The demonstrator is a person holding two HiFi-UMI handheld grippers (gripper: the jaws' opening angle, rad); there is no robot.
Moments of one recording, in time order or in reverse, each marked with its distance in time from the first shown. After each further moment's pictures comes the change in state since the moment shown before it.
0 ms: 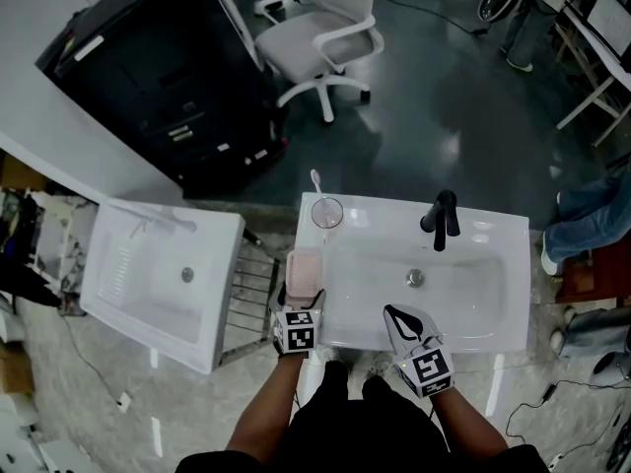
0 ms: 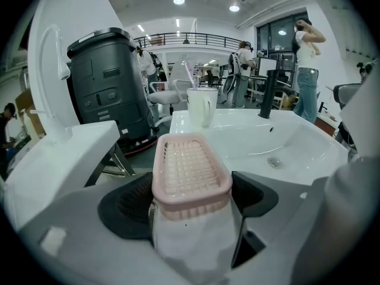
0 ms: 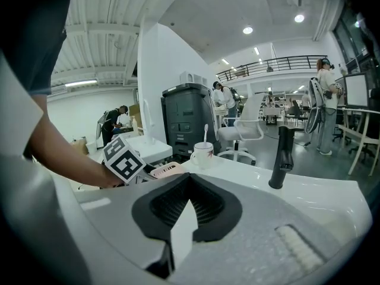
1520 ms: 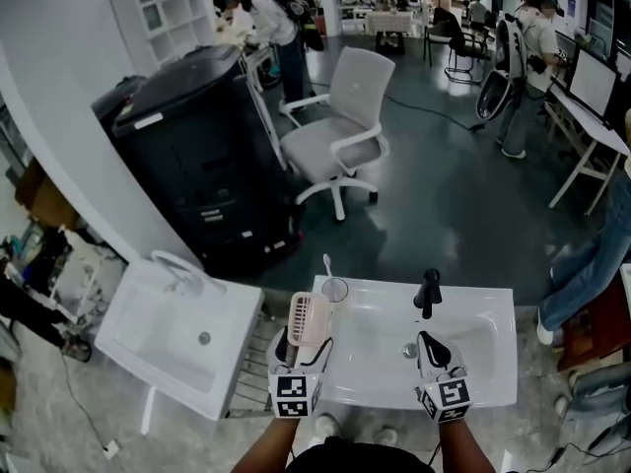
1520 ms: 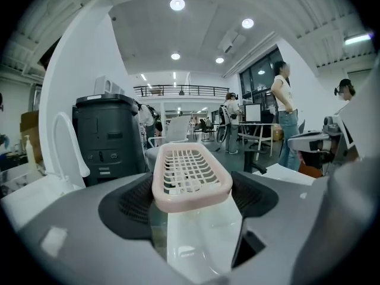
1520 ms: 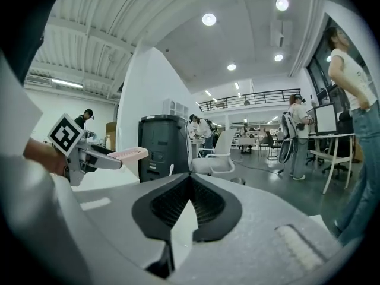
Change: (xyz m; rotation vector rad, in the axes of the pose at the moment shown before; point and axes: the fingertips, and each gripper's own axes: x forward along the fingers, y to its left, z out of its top) left arm -0.140 -0.016 0.153 0.041 -0.479 -0.021; right arm -0.054 -0.089 0.087 -0.018 -0.275 -0.250
